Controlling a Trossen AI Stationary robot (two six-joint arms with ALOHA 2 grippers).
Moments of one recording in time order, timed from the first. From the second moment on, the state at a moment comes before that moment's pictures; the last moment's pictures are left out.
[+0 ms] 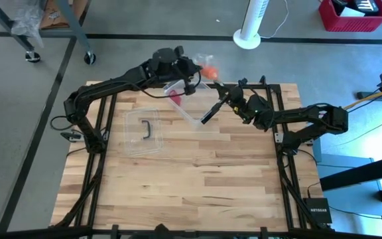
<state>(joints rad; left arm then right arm) 0.43 1.68 1.66 -0.20 -0.08 0.43 -0.29 1.37 0.61 1.05 0.46 -0.29</state>
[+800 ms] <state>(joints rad) 0.44 1.64 1.75 -0.90 -0.21 0.47 -0.29 1.24 0.96 0.21 0.35 -0.51</state>
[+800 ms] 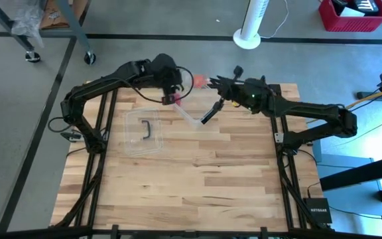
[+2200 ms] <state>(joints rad) 0.69 1.18 1.02 -0.25 0.07 0.32 -0.33 1.82 1.37 -0.06 0.35 -1.07</state>
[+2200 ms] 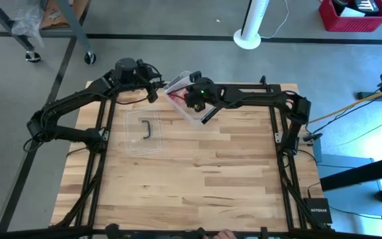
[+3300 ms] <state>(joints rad) 0.65 1.18 1.02 -0.36 0.07 0.28 -0.26 1.62 1.37 -0.19 0.28 -0.71</state>
